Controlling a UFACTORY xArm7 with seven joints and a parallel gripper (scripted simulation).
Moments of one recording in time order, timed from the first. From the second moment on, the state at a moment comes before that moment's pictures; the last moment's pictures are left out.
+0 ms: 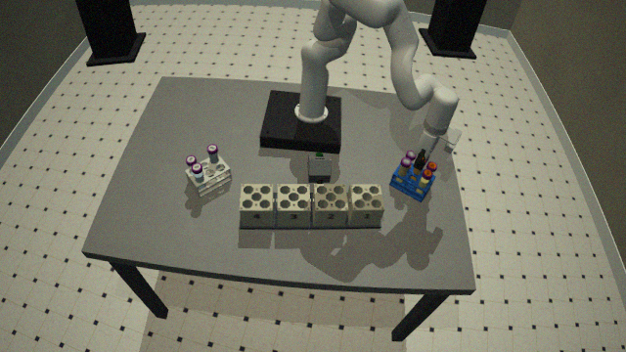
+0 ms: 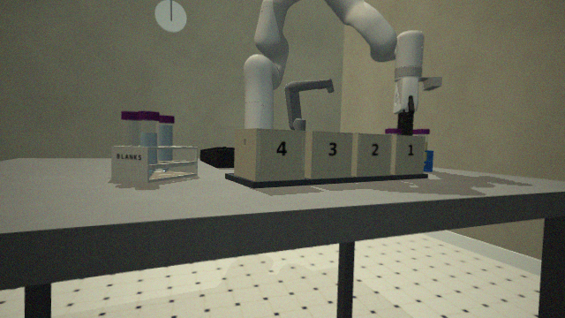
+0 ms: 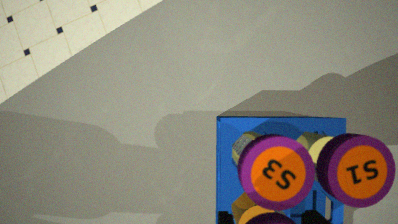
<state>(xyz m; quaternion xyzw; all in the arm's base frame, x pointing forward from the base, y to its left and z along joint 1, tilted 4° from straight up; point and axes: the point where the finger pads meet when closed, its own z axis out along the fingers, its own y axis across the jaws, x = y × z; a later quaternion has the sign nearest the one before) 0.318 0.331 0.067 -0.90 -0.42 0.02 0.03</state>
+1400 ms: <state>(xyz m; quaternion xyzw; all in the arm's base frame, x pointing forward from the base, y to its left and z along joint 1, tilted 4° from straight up) 0.323 0.329 0.136 -0.90 -0.42 0.02 0.03</state>
